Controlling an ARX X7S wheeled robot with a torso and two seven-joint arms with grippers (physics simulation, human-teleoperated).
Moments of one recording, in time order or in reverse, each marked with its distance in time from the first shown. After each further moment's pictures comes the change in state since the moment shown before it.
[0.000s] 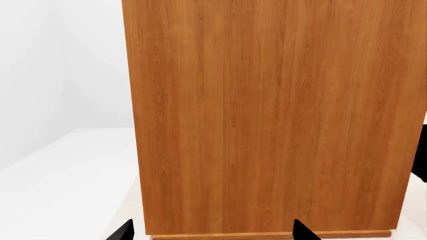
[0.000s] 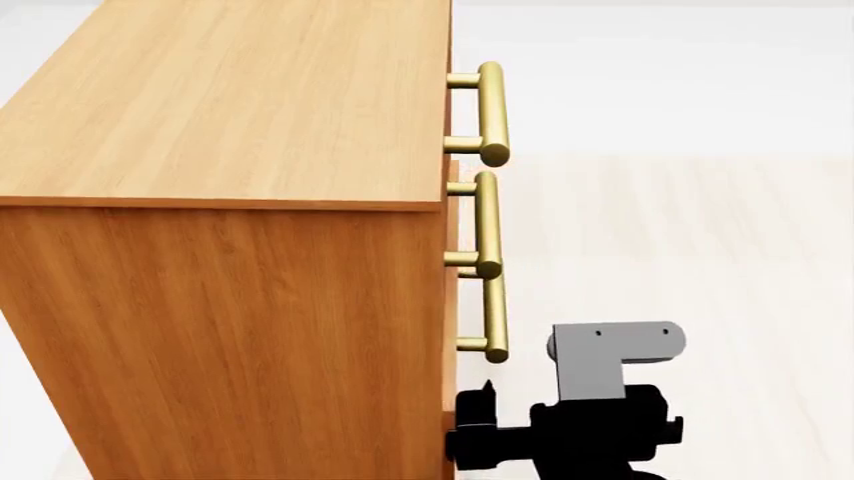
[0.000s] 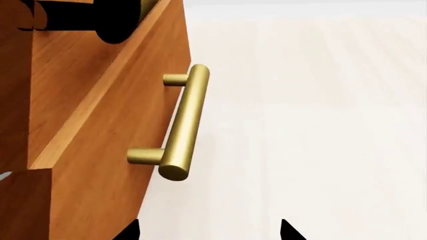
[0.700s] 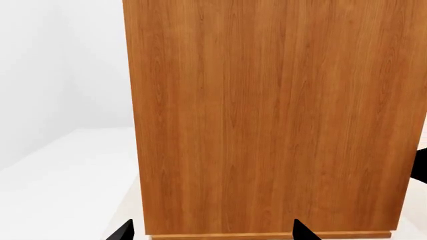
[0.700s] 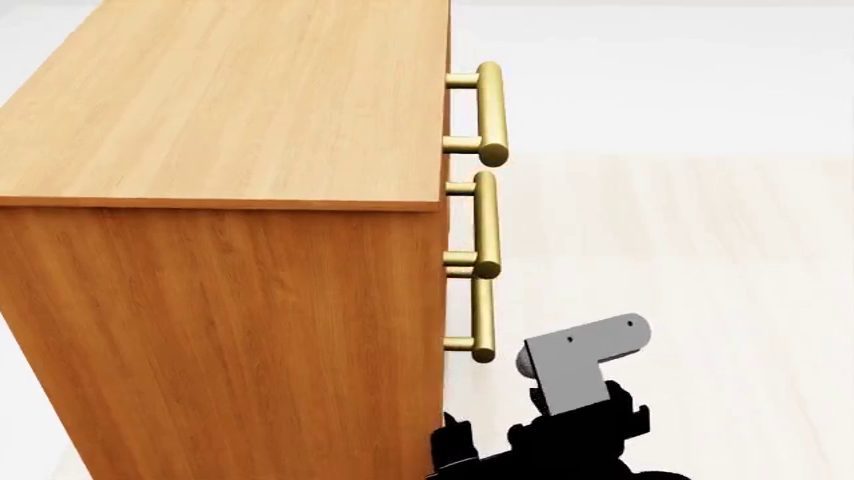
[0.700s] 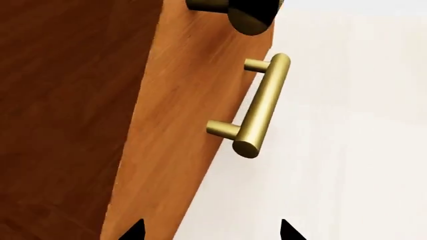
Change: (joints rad) left arm -0.001 -0.002 0.002 -0.001 -0.004 0.004 -0.004; right arm -0.011 0.108 -0.097 -0.124 0.056 0.112 -0.263
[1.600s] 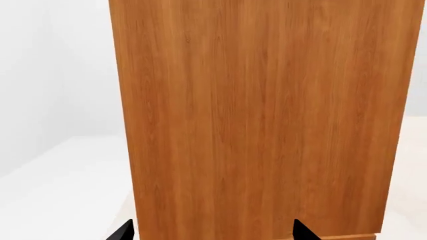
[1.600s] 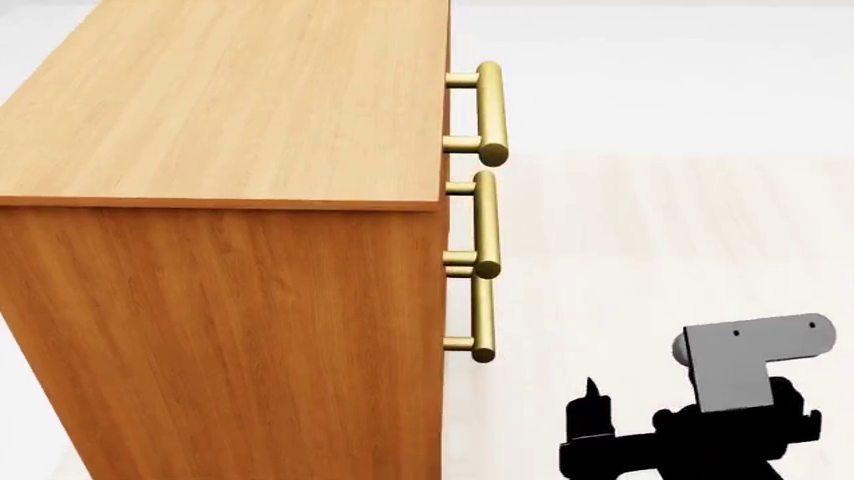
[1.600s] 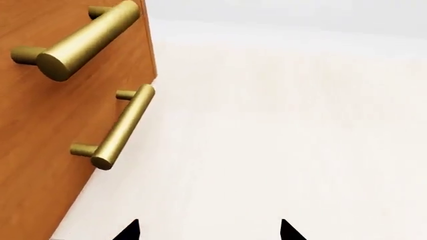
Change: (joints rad) left arm 0.018 -0.046 0.008 0.097 0.015 -0.051 -0.013; right arm -0.077 0.151 0.180 -0.158 0.039 0.021 0.112
